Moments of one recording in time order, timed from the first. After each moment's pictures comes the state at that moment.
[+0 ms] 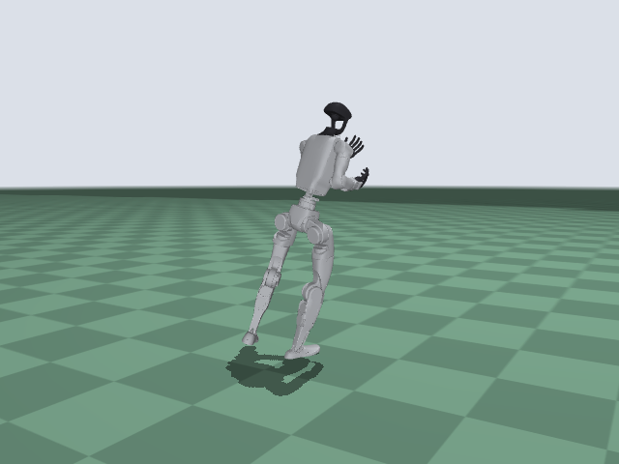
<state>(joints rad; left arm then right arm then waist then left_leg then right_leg) -0.48 0.22 -0.29 -0.53 -0.72 -0.23 -0.02 0.23 -0.43 0.29 -0.62 0.73 -0.10 0.11 -0.14 -0.08 0.12 -0.03 0.16 0.61 0.40 -0.23 0.05 -0.22 -0.12 -0.22 0.28 -0.49 0.07</state>
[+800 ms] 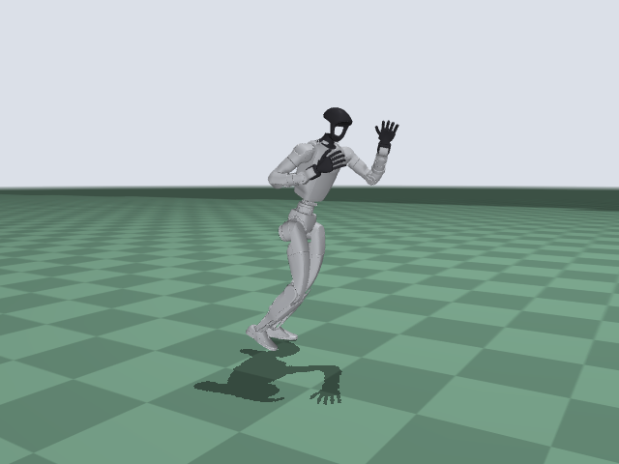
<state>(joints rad) -1.08 0.70 -0.05 -0.32 0.37 -0.04 0.20 0.14 -0.59 0.05 -0.86 0.46 -0.35 0.01 -0.24 0.11 0.17 -0.12 0.08 0.24 0.38 -0.55 -0.02 -0.47 -0.06 -0.07 0.95 -0.46 -0.03</state>
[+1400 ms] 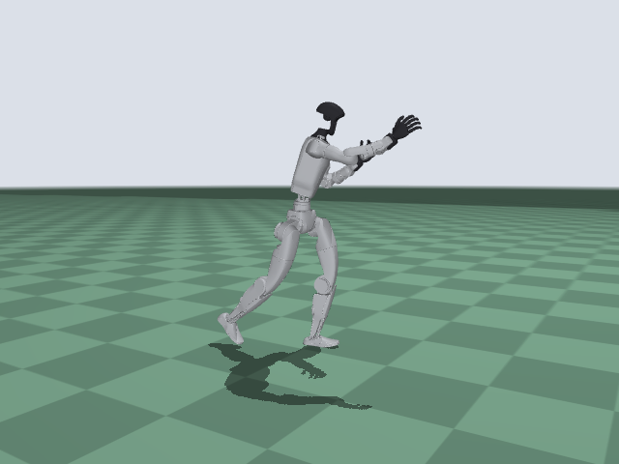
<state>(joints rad) -0.36 0.39 -0.18 -0.58 -0.38 -0.22 -0.01 -1.51 -0.72 0.56 0.62 0.37 -0.17 -0.55 0.51 -0.01 0.28 -0.25 0.06 0.29 0.39 -0.43 0.05 0.31 -0.13 0.01 0.43 -0.21 -0.04</state>
